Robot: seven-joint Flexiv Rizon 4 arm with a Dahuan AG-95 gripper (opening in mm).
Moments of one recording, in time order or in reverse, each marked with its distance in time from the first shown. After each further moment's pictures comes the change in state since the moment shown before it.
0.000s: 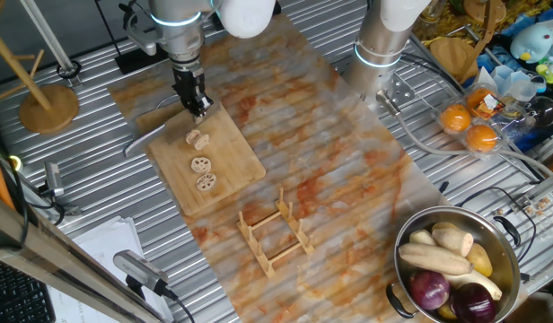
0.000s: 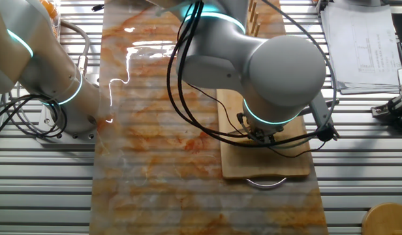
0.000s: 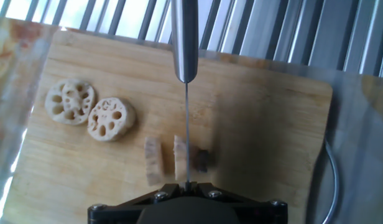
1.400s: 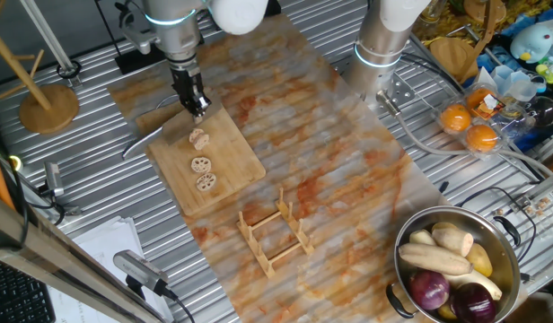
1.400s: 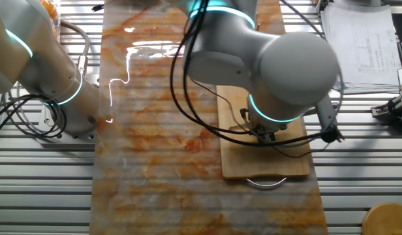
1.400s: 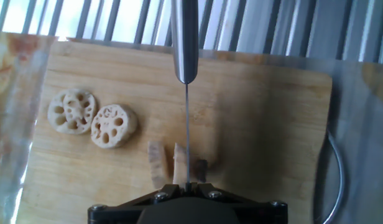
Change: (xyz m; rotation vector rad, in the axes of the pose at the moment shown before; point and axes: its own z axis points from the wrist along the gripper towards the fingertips) arm -0.001 0.007 -0.009 -0.010 0.002 0.062
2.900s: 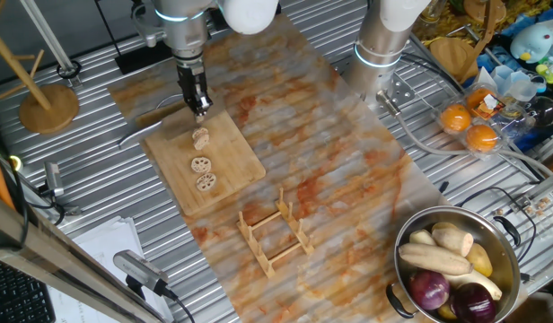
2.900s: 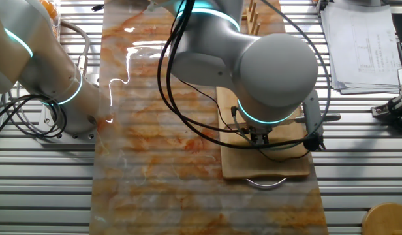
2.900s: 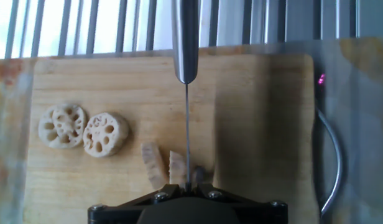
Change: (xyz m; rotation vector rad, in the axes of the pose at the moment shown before) arm 0.007 -0.002 0.005 -0.006 -0.039 0.142
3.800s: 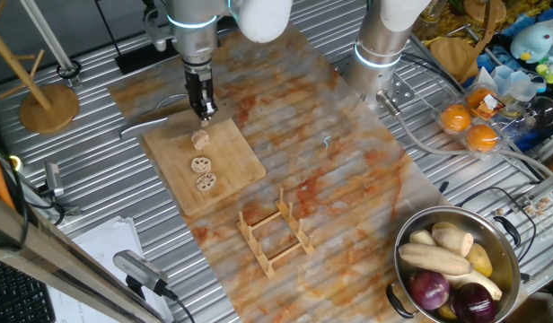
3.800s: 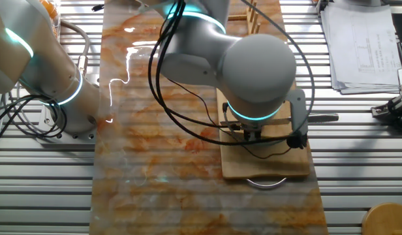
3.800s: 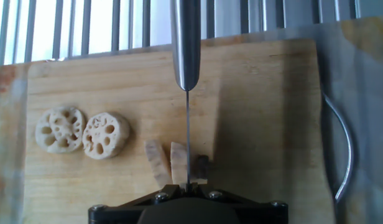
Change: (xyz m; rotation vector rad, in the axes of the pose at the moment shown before) arm 0.008 0.008 0.010 0.022 -0.014 0.052
